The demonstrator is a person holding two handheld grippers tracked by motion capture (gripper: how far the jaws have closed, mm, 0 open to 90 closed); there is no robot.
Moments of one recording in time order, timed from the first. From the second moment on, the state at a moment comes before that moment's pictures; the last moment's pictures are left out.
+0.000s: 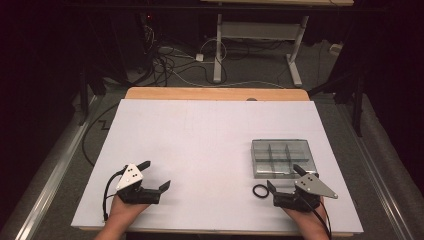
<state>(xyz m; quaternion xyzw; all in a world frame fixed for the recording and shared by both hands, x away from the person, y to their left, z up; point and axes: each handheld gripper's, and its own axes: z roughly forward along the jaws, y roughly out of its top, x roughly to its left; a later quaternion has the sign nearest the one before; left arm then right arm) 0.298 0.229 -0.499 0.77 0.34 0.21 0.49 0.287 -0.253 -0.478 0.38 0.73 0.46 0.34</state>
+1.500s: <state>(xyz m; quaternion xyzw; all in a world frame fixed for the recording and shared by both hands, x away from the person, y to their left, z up) 0.303 0.228 -0.499 0.78 0.35 0.19 0.48 0.273 -0.225 -0.467 0.33 0.80 0.45 0.22</state>
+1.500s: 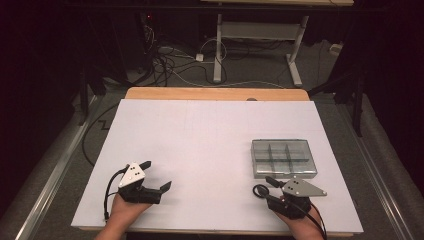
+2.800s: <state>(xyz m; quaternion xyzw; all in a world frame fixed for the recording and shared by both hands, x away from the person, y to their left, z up) 0.302 0.229 -0.499 0.78 0.35 0.19 0.49 0.284 -0.207 -0.486 0.34 0.85 0.36 0.19</state>
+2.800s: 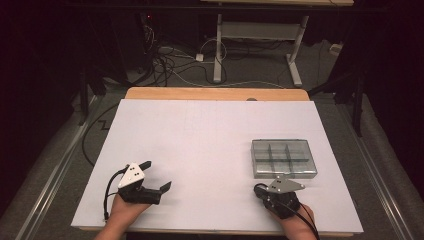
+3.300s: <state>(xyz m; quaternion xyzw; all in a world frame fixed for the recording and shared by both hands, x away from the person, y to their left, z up) 0.302 0.229 -0.499 0.78 0.35 0.19 0.49 0.277 -0.203 -0.478 0.32 0.85 0.38 0.19</state>
